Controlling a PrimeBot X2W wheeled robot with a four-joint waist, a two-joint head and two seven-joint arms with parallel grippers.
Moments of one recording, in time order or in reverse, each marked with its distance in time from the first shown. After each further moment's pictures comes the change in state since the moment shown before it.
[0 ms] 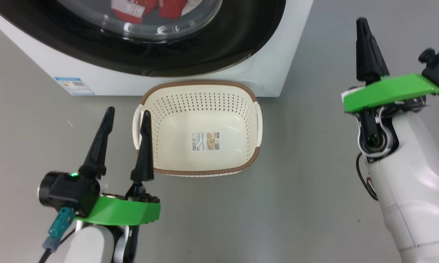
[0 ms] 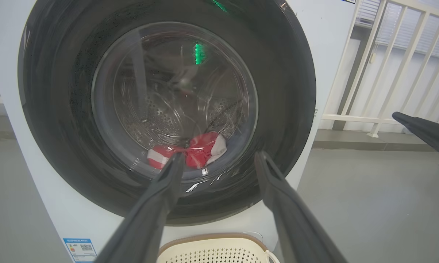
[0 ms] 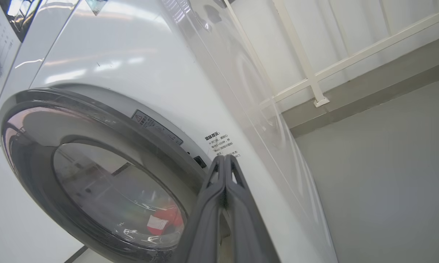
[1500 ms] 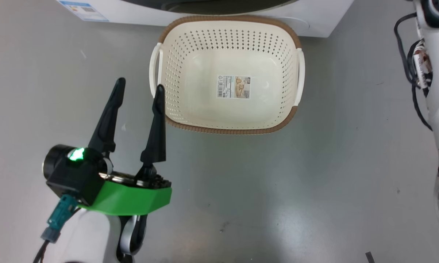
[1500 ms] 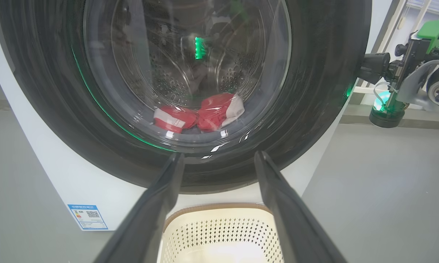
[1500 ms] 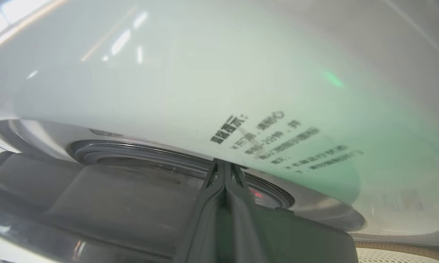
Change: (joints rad) left arm -0.094 -0.001 -0.062 -0.061 -0.022 0.003 -0.003; right arm -0.546 -0.056 0.021 0.187 0.580 -0.003 0.565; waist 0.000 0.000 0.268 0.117
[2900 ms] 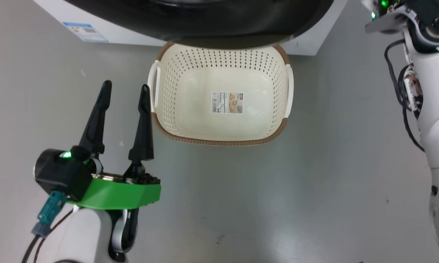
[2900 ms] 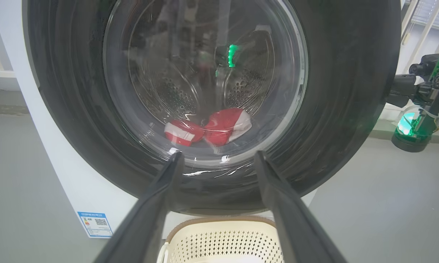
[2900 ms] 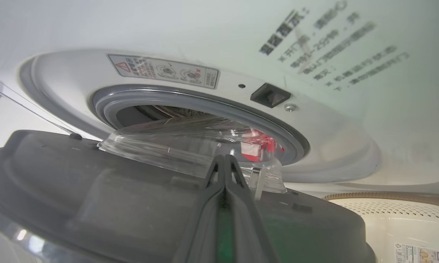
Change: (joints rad) left arm 0.000 -0.001 0.045 0.040 -0.020 0.000 0.000; right arm 0.088 -0.010 0.034 -0.043 0.079 -0.004 0.188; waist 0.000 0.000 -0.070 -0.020
